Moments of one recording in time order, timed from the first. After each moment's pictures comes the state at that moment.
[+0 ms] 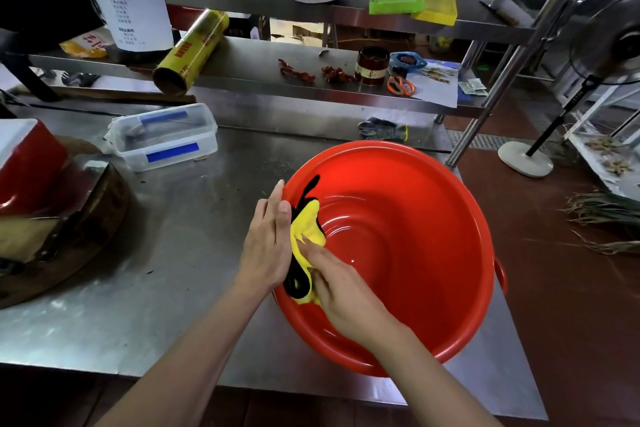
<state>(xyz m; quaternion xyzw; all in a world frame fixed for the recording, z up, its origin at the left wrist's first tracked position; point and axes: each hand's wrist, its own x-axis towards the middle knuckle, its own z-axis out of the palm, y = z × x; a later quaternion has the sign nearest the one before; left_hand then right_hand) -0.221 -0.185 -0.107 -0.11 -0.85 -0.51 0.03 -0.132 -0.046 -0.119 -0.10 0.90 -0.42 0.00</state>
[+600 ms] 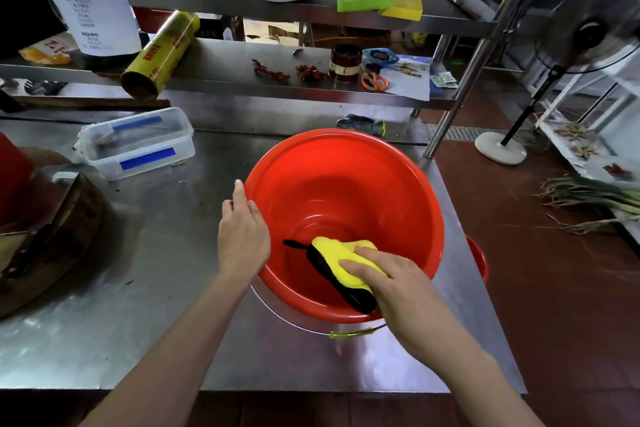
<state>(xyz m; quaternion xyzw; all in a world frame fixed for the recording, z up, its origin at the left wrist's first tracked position) -0.234 -0.173 -0.103 0.00 -0.91 -0.42 0.05 -0.066 0.034 -0.096 -0.10 0.97 -0.14 -0.15</state>
